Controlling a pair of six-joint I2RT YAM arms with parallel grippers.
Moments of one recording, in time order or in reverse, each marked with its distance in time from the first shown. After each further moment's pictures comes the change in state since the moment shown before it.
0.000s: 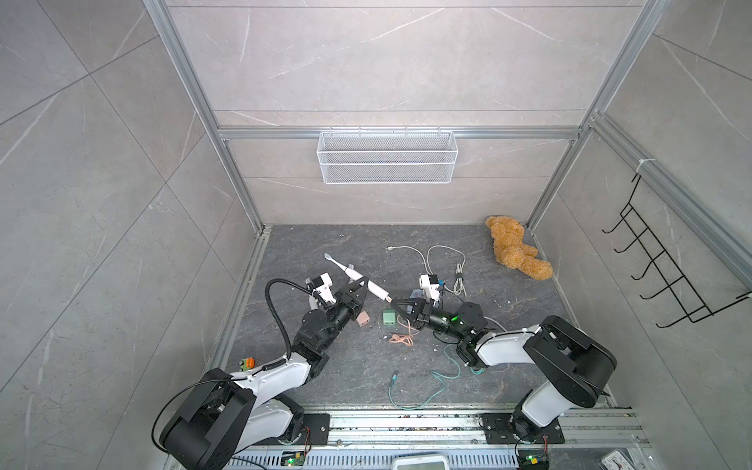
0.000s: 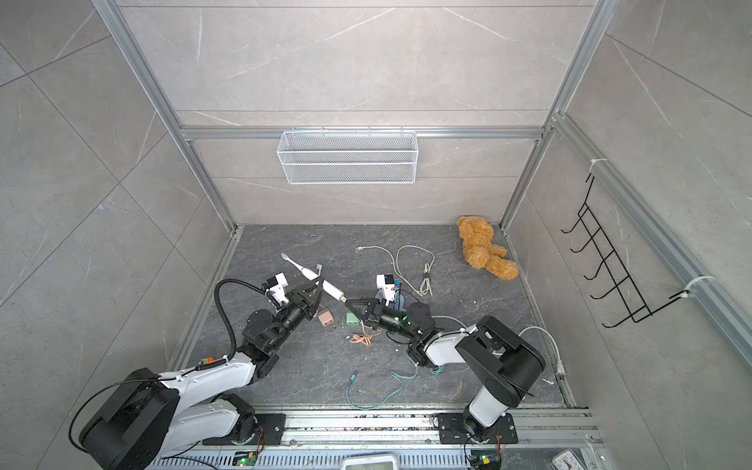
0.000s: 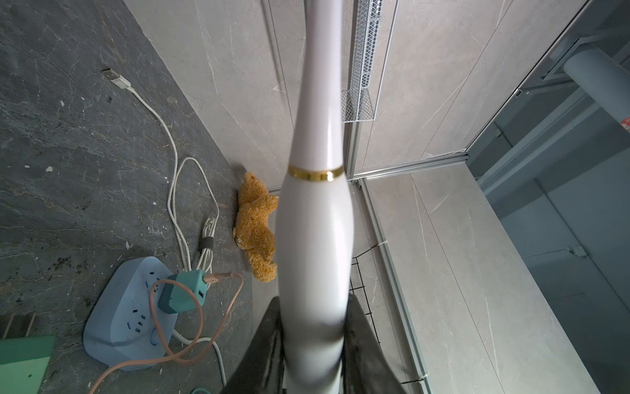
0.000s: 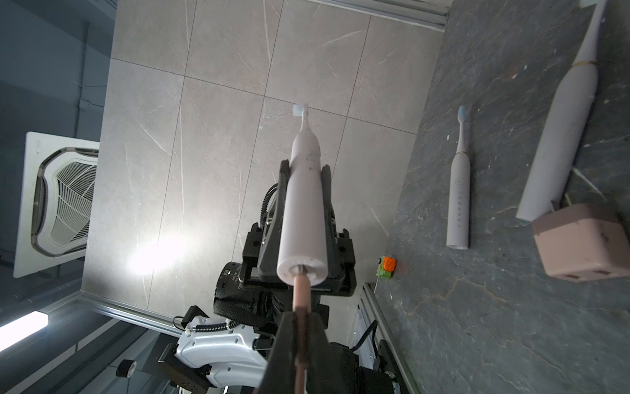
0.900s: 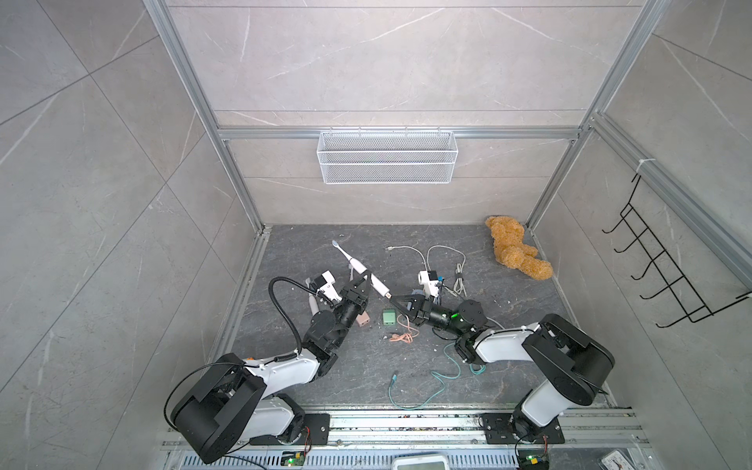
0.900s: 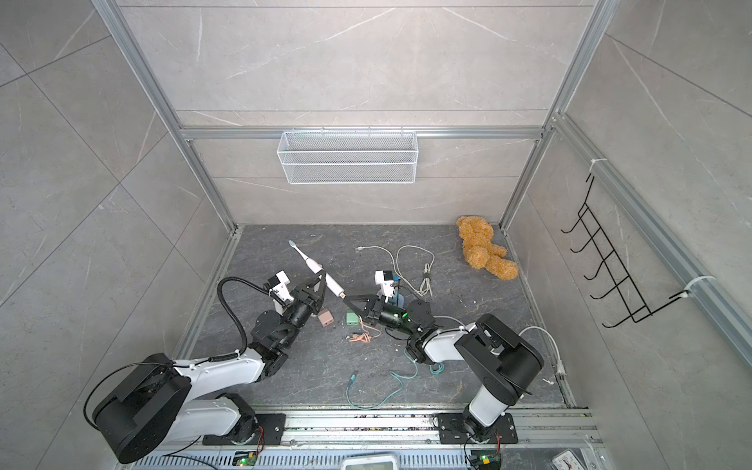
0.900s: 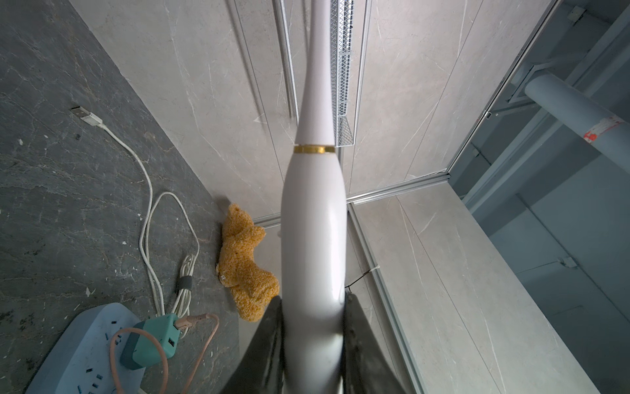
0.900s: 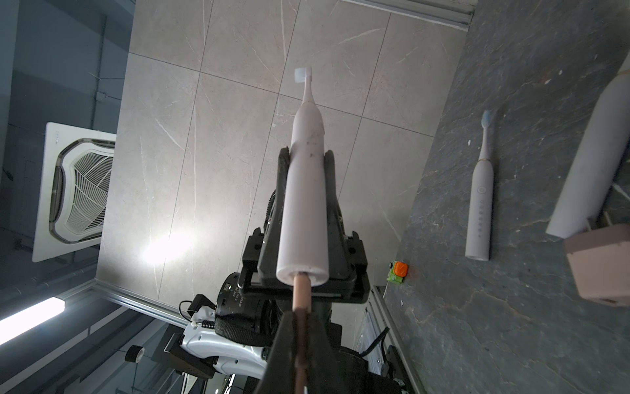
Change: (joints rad) left arm -0.102 0.082 0.043 0.117 -0.197 0.053; right arm -0.007 0.011 0.028 0.034 -0.014 0.003
